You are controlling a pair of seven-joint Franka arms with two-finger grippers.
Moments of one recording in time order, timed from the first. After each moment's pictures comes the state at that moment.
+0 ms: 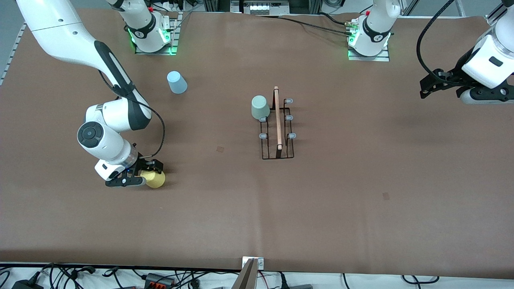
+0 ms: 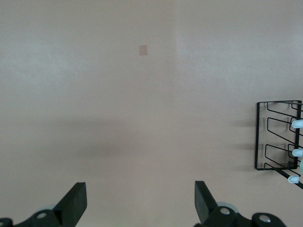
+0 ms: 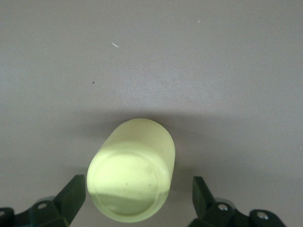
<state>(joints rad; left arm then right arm) 0.00 -0.03 -0.08 -1.62 0.02 1.55 -0.12 -0.04 0.60 0.21 -1.82 -0.17 2.50 0.17</state>
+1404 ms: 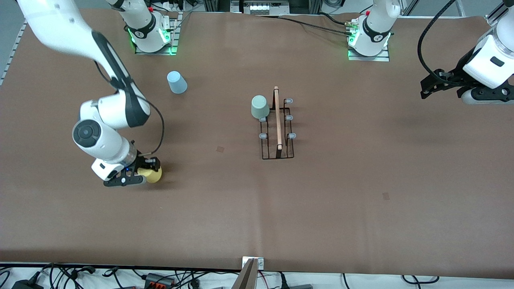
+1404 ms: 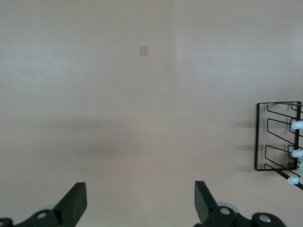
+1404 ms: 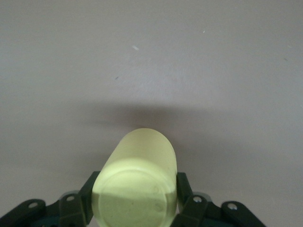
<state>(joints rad) 0.00 -0.03 -0.08 -1.62 0.02 1.55 -0.12 0.00 0.47 0.22 -1.75 -0.14 2.23 0.18</state>
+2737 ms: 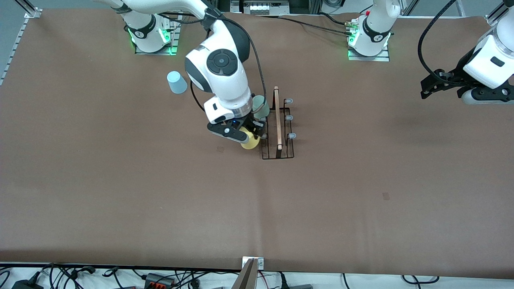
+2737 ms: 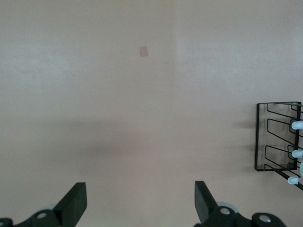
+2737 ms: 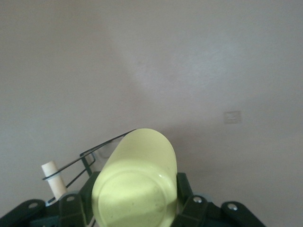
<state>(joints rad) 0.00 -0.03 -0.08 -1.62 0.02 1.55 -0.12 0.56 0.59 0.23 -1.45 -0.15 2.19 1.20</state>
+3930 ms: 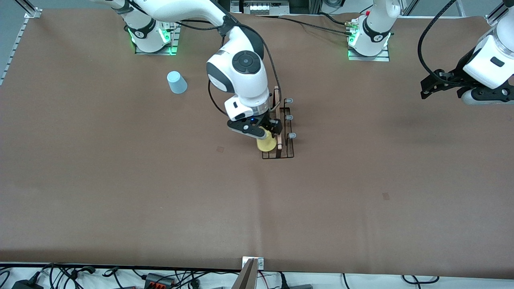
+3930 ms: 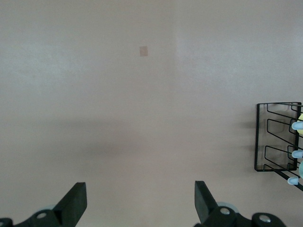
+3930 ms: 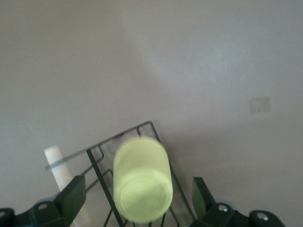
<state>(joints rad) 0.00 -0.03 -0.08 -1.62 0.02 1.55 -0.12 0.61 0.64 0.21 -1.42 -0.21 2.24 1.27</state>
